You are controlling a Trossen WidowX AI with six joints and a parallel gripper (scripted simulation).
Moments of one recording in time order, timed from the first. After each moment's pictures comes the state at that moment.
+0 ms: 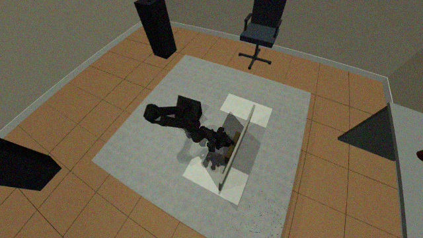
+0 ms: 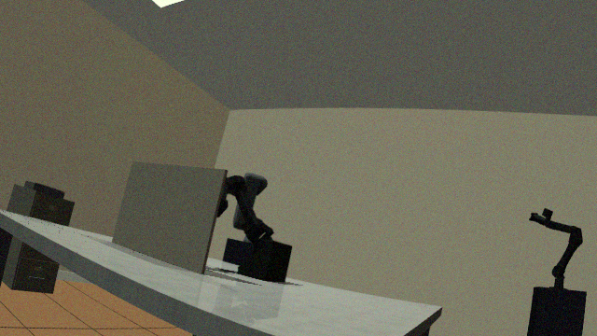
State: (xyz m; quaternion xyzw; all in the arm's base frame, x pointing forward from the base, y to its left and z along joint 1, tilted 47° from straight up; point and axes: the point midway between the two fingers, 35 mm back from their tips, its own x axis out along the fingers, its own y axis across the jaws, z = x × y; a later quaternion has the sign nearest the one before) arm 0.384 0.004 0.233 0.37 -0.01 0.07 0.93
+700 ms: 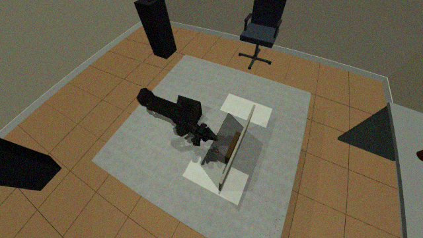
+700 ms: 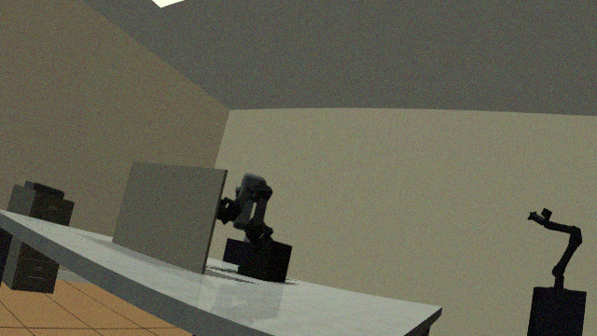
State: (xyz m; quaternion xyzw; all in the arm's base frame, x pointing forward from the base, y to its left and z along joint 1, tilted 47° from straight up) arm 0.290 -0.014 0.223 0.45 0.01 0.06 0.89
